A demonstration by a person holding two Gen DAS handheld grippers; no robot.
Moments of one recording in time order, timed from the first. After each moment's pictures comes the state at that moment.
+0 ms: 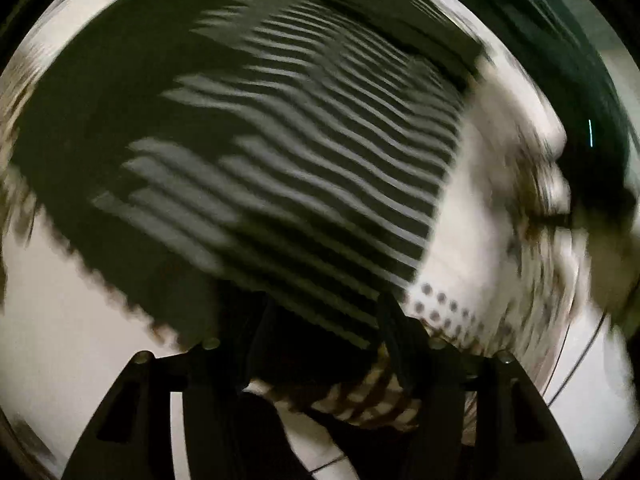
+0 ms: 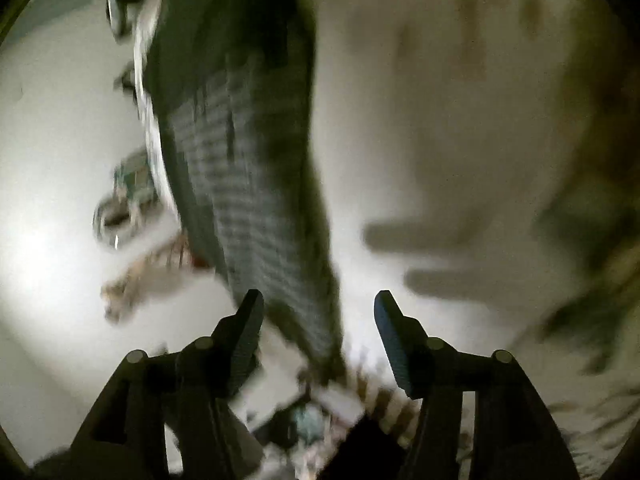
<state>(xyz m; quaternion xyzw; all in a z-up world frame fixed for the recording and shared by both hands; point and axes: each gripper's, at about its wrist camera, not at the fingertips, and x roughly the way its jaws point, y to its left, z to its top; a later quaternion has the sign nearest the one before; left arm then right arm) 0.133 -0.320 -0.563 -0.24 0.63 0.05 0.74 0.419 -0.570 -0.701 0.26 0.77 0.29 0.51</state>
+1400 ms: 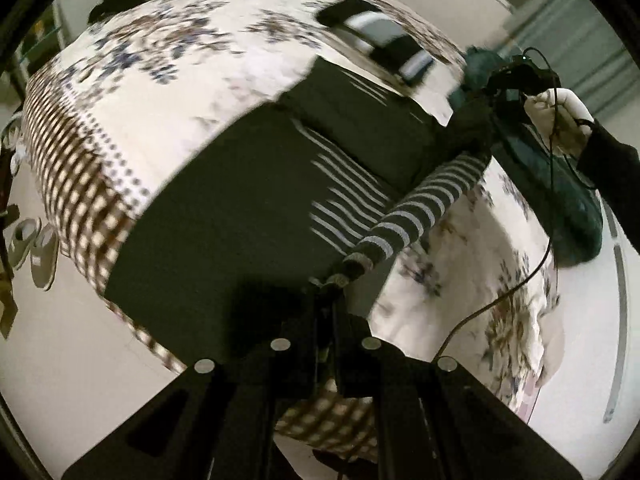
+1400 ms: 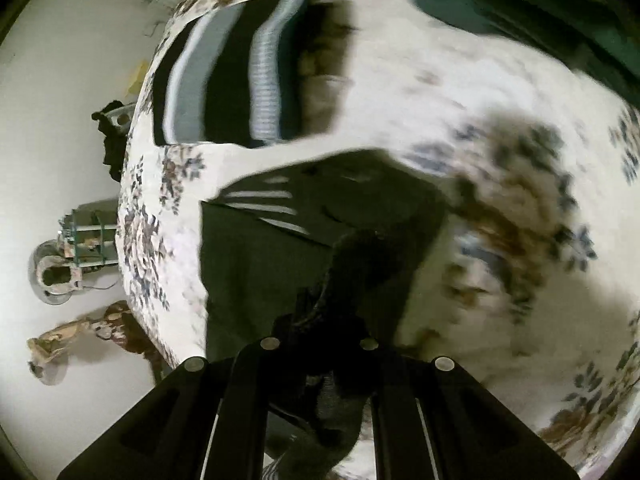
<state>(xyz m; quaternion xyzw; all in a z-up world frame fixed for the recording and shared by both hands) 0.128 -0.100 -0.441 -0.30 0.52 0.10 0.80 0.683 -0.285 -0.522 0.09 0.70 0.24 0.66</state>
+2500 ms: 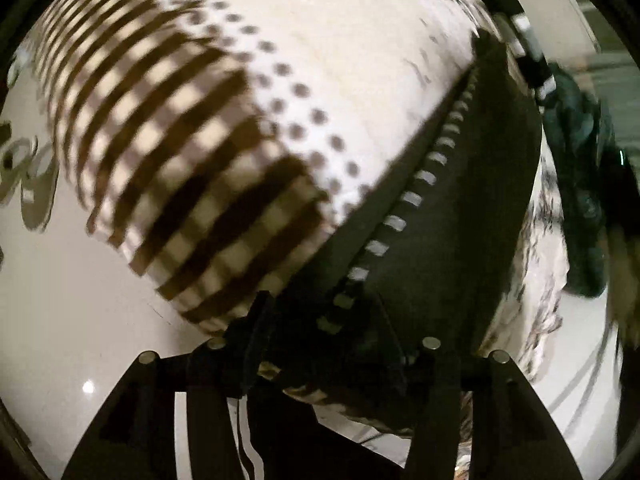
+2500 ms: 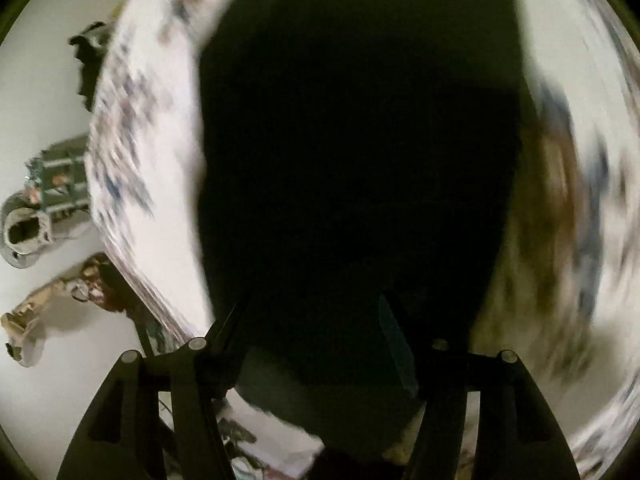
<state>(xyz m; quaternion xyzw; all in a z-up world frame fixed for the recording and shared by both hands) 0.095 0.081 -0.584 -0.39 0.60 0.09 0.69 0.427 -0.168 -0.642 0.06 0.79 0.21 0.58</state>
